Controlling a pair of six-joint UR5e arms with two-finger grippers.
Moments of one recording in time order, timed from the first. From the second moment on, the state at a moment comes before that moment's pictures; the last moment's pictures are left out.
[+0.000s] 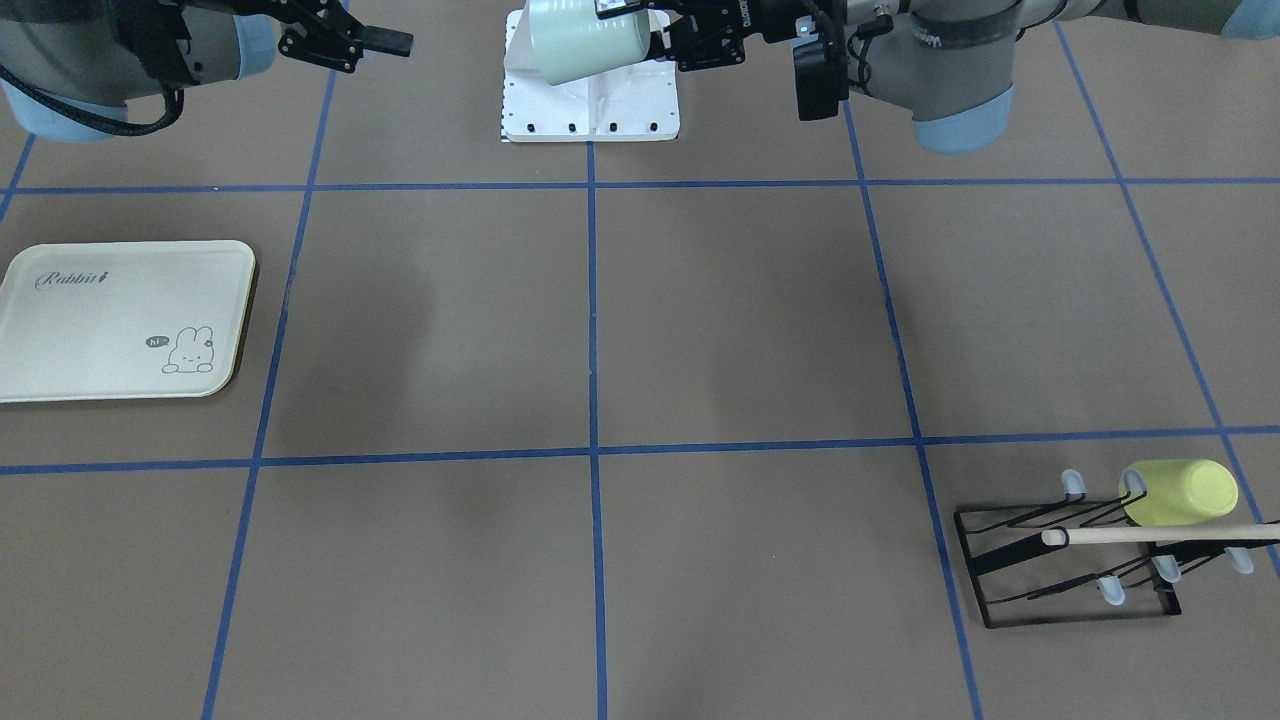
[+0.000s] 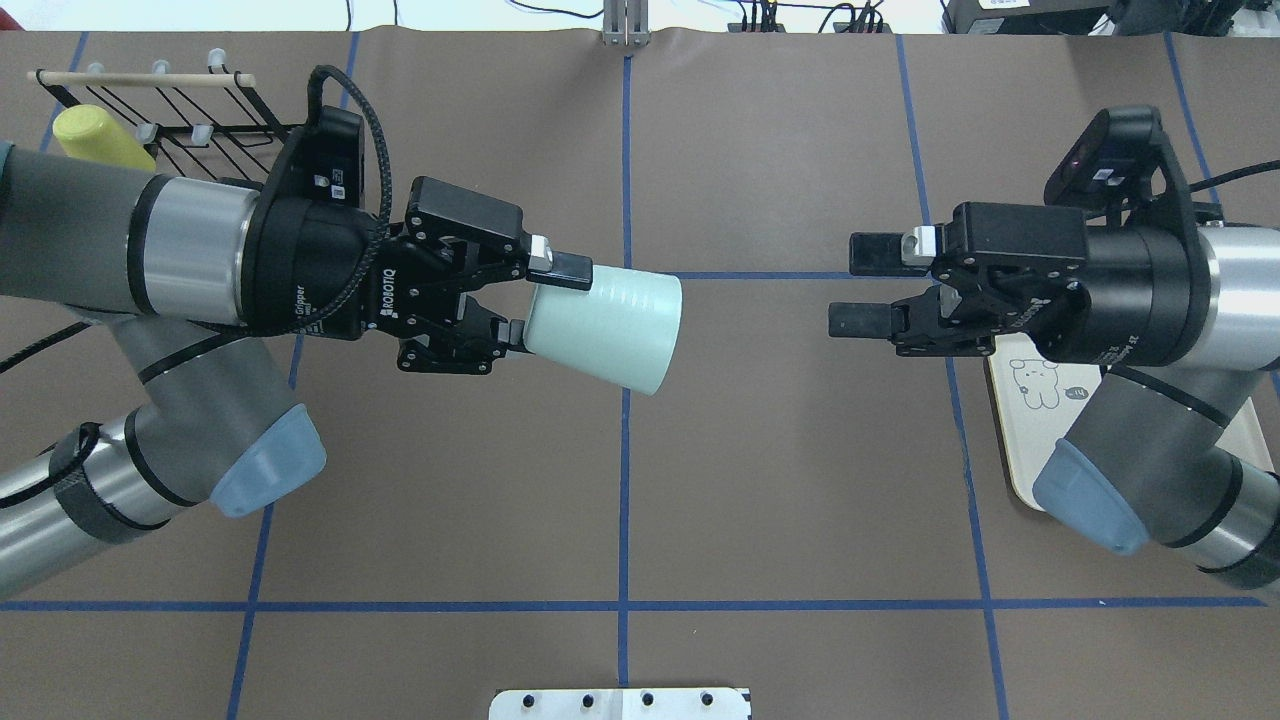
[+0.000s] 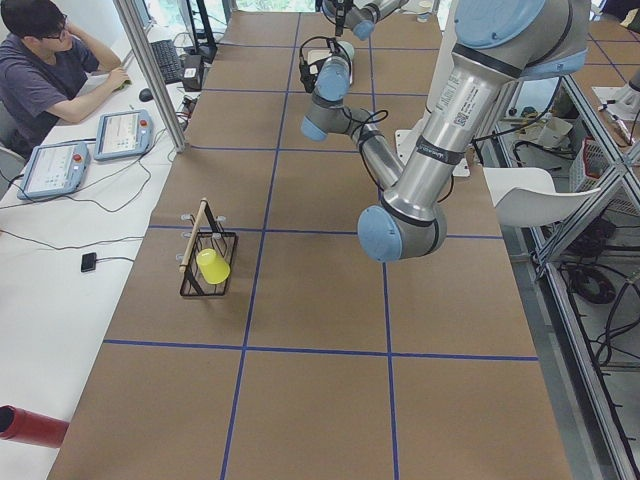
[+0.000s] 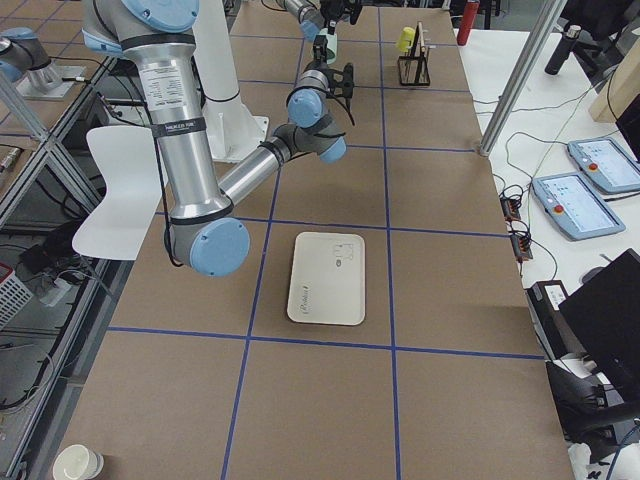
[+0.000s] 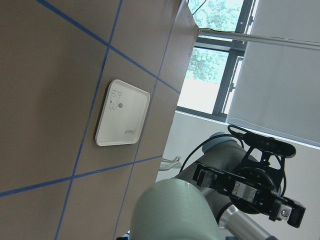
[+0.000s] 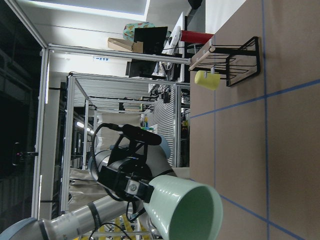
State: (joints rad) left arm -0.70 -2.10 -1.79 -3.08 -2.16 -2.26; right arm 0.73 -1.33 1.95 0.14 2.03 1.99
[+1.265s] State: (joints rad) left arm -0.61 -2.13 -1.70 -3.29 -2.06 -2.34; right arm 0.67 -1.23 1.94 0.06 1.94 1.99
